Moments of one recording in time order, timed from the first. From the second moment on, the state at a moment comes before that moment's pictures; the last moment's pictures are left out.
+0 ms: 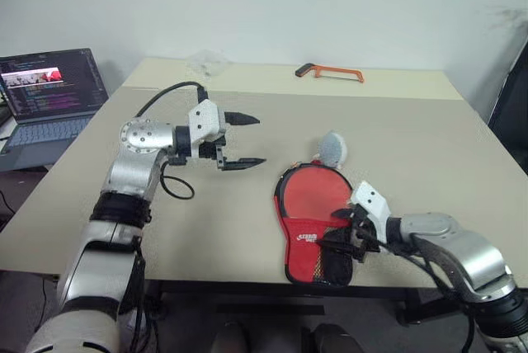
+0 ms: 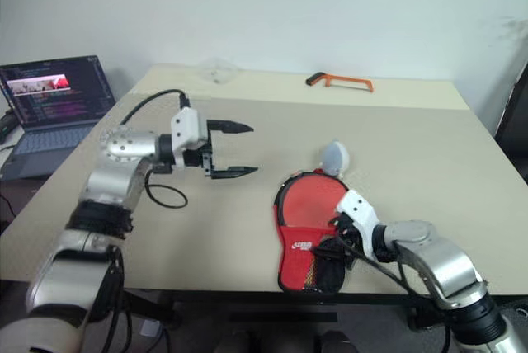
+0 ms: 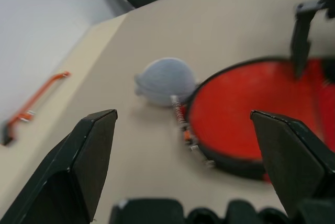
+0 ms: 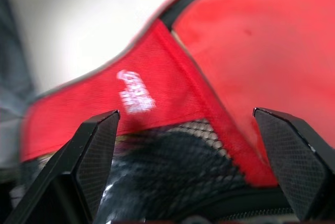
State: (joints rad) left arm -0.76 0.61 -0.10 0.33 -0.32 0.01 -1.23; right arm -0.37 -0.64 0.09 -0.43 0.46 0.99 0.84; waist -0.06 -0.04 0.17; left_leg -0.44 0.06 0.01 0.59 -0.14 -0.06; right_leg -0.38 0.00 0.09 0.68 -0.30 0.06
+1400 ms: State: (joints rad) left arm -0.69 0.11 -0.27 0.38 -0.03 0.44 -0.72; right arm -1.15 -0.22 -0.18 0.93 0.28 0.63 0.29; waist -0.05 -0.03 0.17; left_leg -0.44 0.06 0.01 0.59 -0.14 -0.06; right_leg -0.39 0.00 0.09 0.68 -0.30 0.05
